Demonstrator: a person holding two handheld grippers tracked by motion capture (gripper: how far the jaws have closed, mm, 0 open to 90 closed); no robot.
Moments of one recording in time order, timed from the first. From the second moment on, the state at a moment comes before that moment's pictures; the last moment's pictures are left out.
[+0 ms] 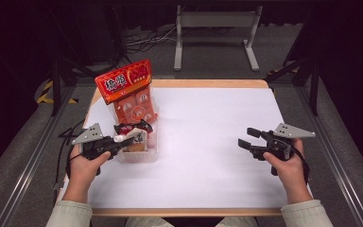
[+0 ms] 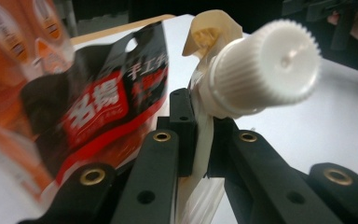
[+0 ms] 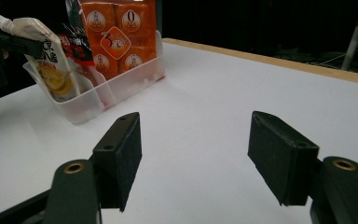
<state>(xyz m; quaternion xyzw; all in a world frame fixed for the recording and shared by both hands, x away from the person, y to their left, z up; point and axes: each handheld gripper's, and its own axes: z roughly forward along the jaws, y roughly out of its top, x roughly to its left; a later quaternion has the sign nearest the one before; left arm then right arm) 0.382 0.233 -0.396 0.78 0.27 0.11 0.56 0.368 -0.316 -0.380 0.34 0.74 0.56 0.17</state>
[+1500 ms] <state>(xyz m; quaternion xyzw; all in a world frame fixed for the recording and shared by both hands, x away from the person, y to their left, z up) 0.318 0.284 -0.414 0.75 0.40 0.18 0.50 0.335 -0.363 -0.397 0.38 0.74 0.50 0.25</state>
